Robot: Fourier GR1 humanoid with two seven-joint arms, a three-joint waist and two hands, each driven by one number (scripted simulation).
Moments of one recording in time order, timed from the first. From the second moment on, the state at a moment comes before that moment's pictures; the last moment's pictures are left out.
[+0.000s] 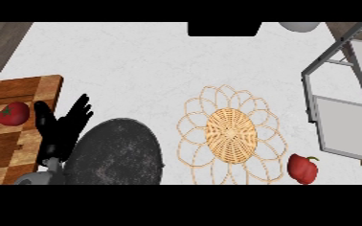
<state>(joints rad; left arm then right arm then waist) -0.04 0.21 0.04 -1.39 0.16 0.03 0.32 -0.22 -1.06 -0.75 -1.96 -0.24 0.39 0.80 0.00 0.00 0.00</state>
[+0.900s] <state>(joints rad) -0.05 0.19 0.05 -1.36 0.13 0.01 0.28 -0.40 -1.09 -0.46 -1.47 0.03 0.37 0.38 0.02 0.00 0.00</state>
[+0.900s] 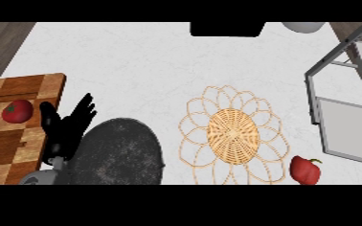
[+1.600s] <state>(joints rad) -0.06 0.20 0.09 -1.35 0.13 -0.01 0.30 -0.55 -1.05 -0.38 -1.23 0.18 0.33 0.15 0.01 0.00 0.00</state>
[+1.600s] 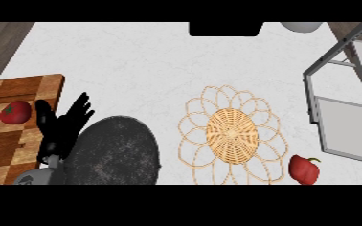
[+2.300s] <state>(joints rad) -0.03 0.18 0.09 -1.37 0.12 -0.02 0.28 -0.66 -1.00 -0.46 -1.11 0.12 0.29 0.23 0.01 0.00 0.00</state>
